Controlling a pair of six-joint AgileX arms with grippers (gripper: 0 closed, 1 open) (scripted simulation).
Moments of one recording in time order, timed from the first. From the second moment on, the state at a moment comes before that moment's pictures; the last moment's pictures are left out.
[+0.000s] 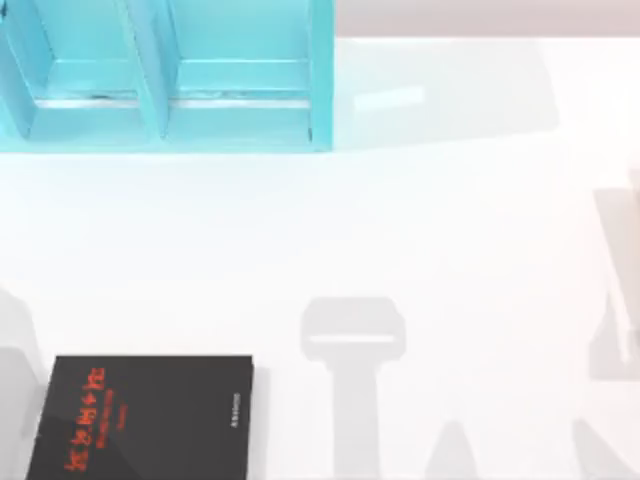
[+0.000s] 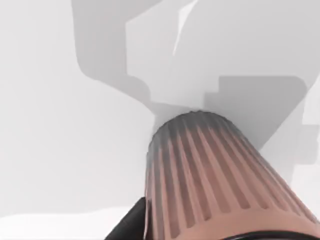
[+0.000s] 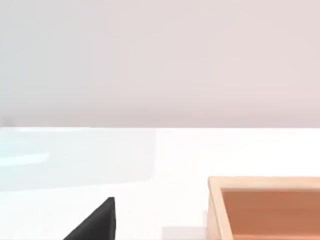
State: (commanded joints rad) left arm 0.54 1.67 0.96 -0.86 0.00 2.13; right arm 0.00 0.00 0.00 0.00 0.00 0.00
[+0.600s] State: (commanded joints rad) left arm 0.54 1.67 0.96 -0.86 0.00 2.13; right arm 0.00 0.00 0.00 0.00 0.00 0.00
